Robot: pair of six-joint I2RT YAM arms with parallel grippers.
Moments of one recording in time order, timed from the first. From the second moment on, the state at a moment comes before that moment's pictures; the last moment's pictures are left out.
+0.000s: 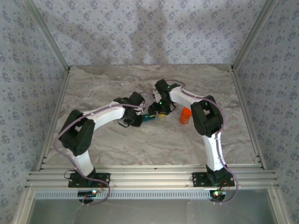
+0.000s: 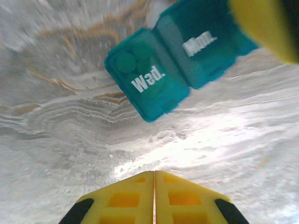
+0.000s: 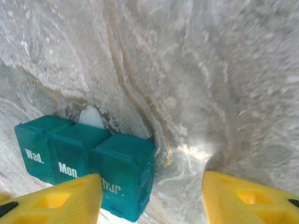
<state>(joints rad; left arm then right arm) -0.66 1.75 1.20 -0.71 0.09 -0.31 0.52 2.16 1.64 -0.83 -0.37 0.28</state>
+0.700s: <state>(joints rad) -0.34 1.24 1.28 -0.58 -0.22 -0.27 0.31 1.85 1.93 -0.87 -0.38 0.35</state>
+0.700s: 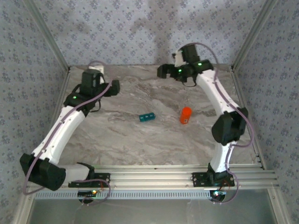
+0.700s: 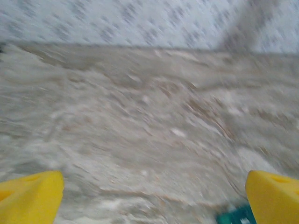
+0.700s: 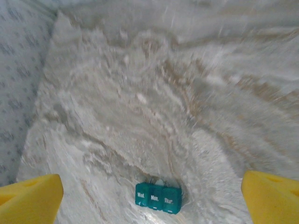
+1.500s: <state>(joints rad) -0.11 1.04 0.39 0.19 -0.33 0.03 -0.11 1.29 0.73 -0.09 0.07 0.19</state>
